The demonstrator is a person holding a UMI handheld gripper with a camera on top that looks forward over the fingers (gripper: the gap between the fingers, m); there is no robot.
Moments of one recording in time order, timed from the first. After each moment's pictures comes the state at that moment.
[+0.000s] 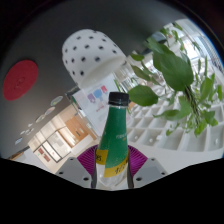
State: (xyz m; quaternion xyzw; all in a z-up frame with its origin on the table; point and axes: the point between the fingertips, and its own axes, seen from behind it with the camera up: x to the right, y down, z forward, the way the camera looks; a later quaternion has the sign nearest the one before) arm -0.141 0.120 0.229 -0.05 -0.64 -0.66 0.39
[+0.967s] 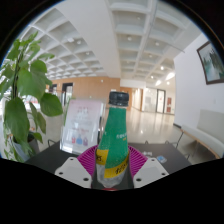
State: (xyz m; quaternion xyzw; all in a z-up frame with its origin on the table) arm -0.086 0.091 0.187 -0.74 -0.09 0.01 0.67
